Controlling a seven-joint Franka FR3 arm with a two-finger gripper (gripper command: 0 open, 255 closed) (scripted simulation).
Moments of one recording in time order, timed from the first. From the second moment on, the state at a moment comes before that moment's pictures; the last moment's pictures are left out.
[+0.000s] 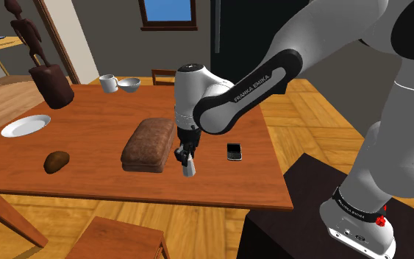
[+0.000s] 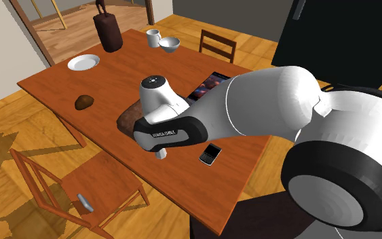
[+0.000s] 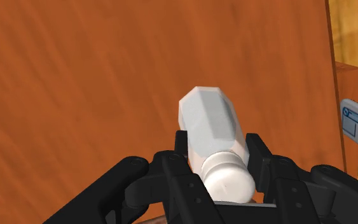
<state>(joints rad) 0.28 0.15 0.32 -2.14 -0.04 2.38 0.26</state>
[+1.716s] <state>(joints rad) 0.27 0.03 0.33 -2.00 0.01 2.12 0.22</state>
